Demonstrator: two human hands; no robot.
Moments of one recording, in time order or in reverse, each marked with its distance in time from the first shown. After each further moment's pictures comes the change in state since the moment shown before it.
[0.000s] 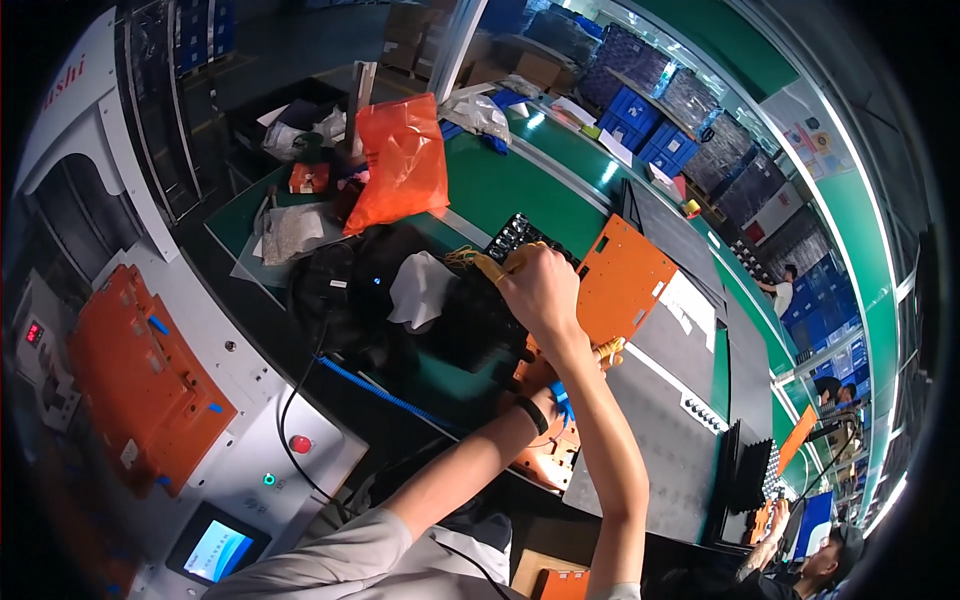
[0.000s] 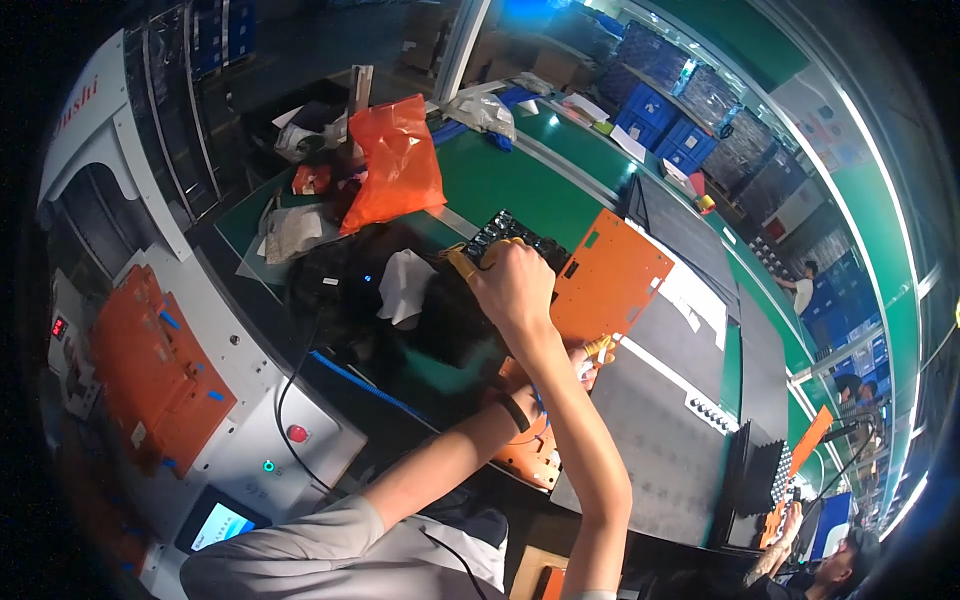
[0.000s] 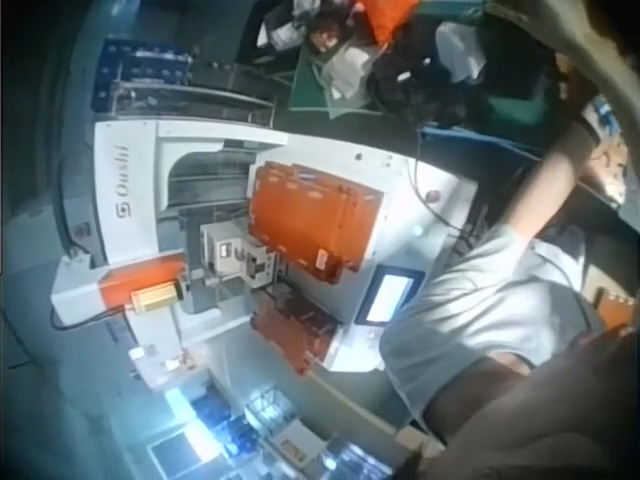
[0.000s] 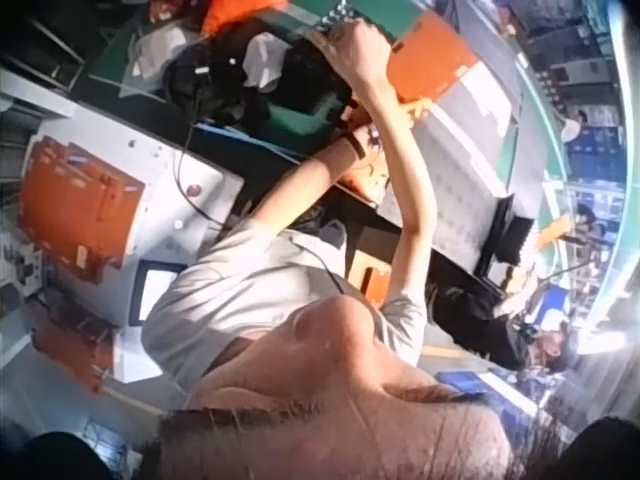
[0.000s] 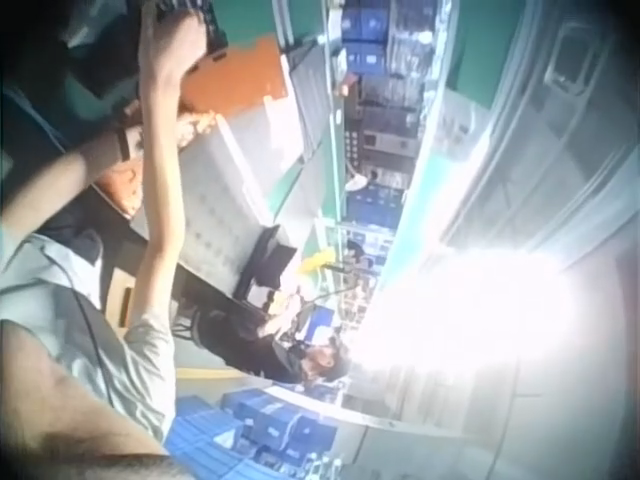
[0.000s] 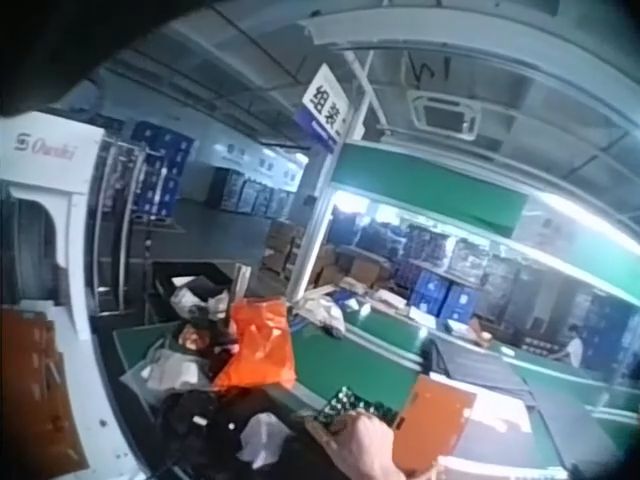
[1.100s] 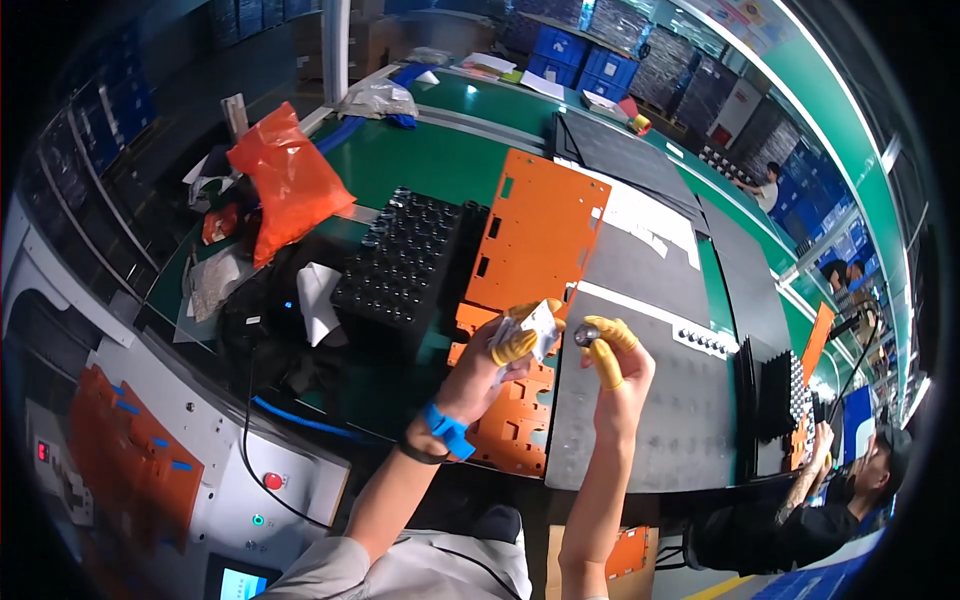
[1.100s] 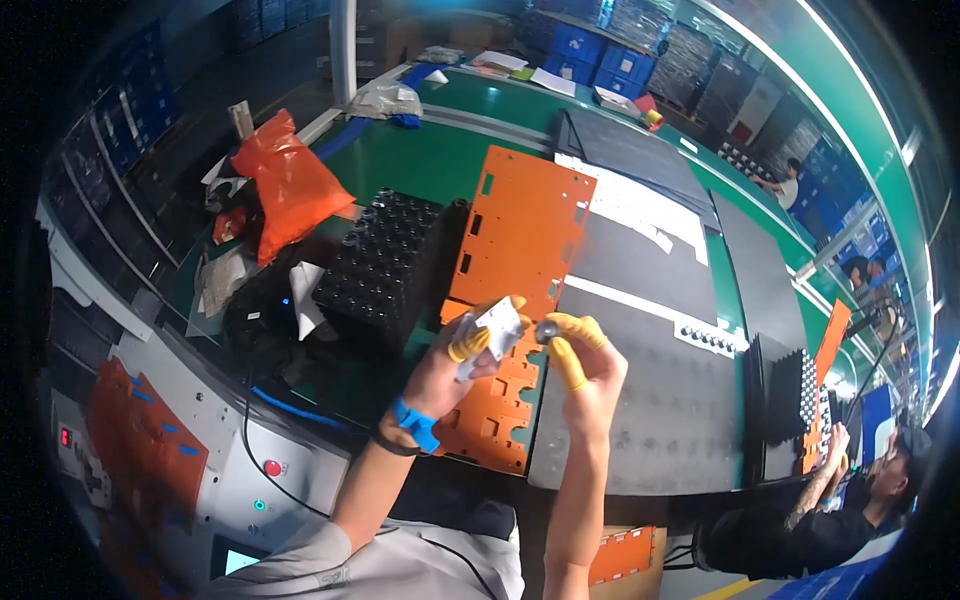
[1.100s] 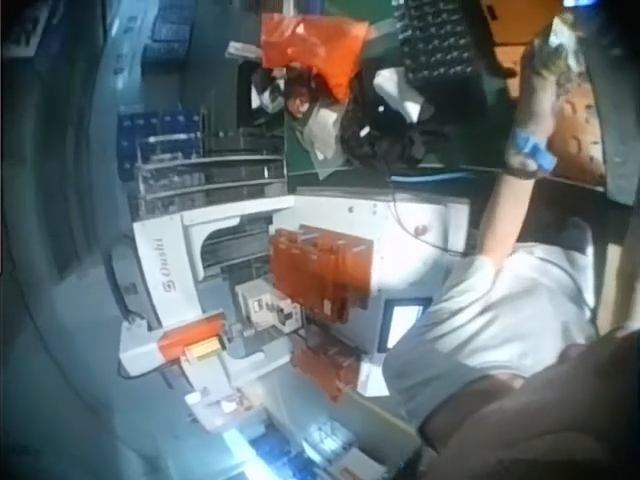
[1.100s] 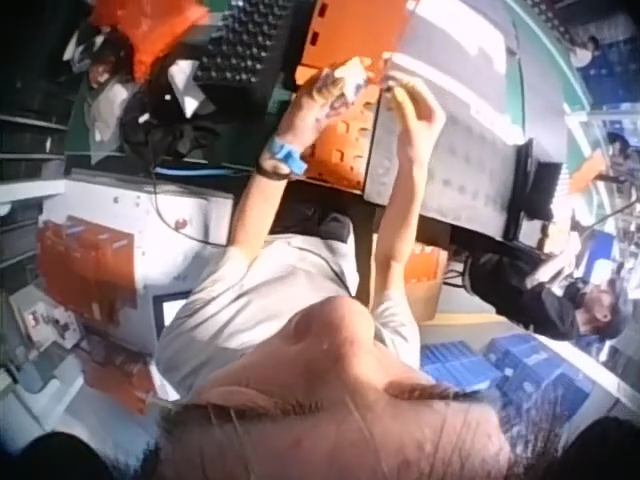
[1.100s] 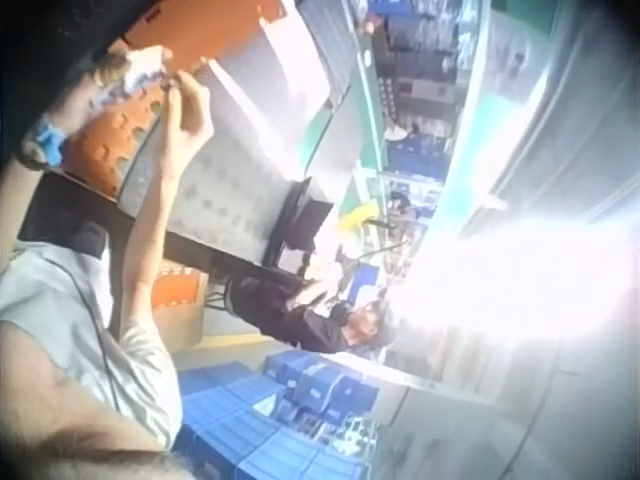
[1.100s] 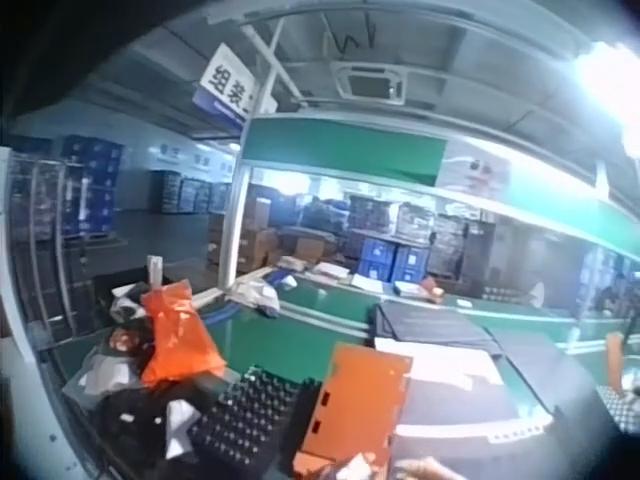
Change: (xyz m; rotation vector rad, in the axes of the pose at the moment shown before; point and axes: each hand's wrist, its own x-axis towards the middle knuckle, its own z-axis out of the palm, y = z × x) left_hand -0.133 0.095 0.091 0.276 0.071 -0.106; right_hand -0.189 0.127 -0.089 1.130 0.471 0.367
